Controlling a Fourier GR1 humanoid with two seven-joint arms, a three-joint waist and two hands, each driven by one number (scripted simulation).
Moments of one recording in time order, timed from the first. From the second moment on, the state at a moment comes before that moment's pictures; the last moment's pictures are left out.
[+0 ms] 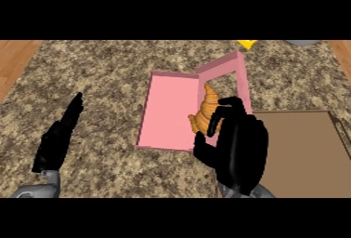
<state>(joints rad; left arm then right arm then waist) -0.05 0.21 0.01 -1.55 -0.17 0.03 0.10 -0.36 -0.02 0.58 -1.83 1.34 -0.09 1.15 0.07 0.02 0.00</state>
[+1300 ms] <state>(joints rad) -0.05 0.20 0.02 -1.52 -0.18 0.05 0.10 -0.75 -0.01 0.27 -1.23 1.07 -0.80 1.04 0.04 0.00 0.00</state>
